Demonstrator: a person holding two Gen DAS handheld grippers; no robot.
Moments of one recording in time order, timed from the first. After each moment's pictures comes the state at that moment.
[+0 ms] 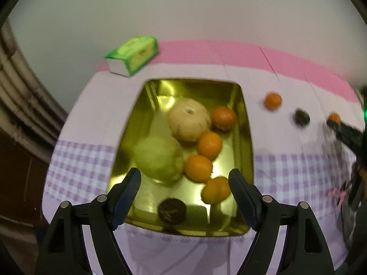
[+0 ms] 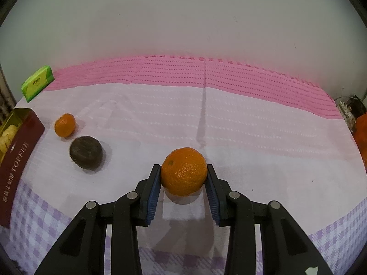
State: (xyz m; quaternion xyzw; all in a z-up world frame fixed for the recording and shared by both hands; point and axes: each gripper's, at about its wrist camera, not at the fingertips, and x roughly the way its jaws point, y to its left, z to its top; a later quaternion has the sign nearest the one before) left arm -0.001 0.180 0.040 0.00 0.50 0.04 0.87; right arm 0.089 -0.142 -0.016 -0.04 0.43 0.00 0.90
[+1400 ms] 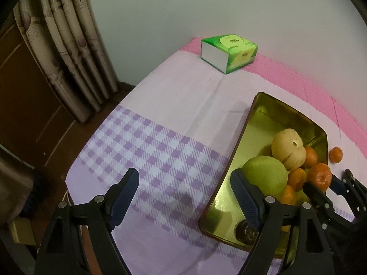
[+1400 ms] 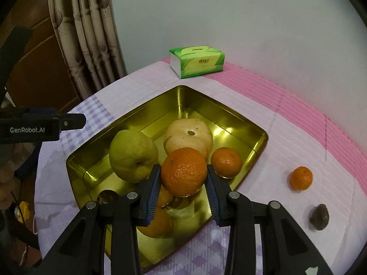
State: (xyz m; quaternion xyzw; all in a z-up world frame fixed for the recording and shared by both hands) left arm -0.008 0.296 0.028 -0.11 0.49 0.20 0.84; right arm 0.046 0.147 0.008 -0.15 0.42 0.31 0.84
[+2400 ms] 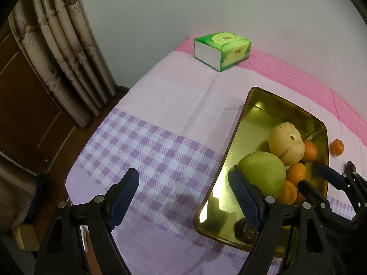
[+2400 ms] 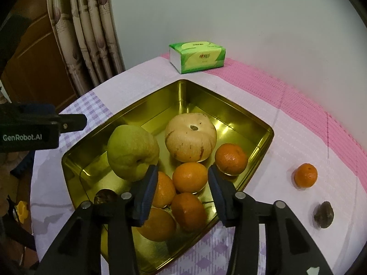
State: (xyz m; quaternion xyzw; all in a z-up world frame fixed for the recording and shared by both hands) left arm -0.007 0.286 0.026 -0.09 0.49 0.20 0.84; right arm 0.049 0.152 0.002 -0.15 0.42 0.30 0.84
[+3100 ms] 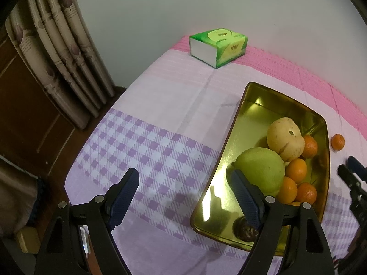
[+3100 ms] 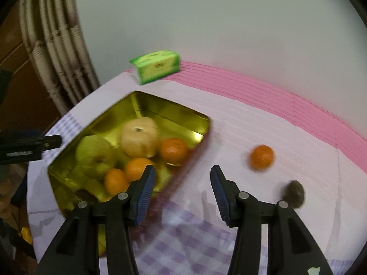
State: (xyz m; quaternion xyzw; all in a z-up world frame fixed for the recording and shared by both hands) left arm -0.006 0.280 0.022 -0.08 0.49 0.19 0.84; right arm 0.064 0.071 0.015 -0.09 0.42 0.22 0.87
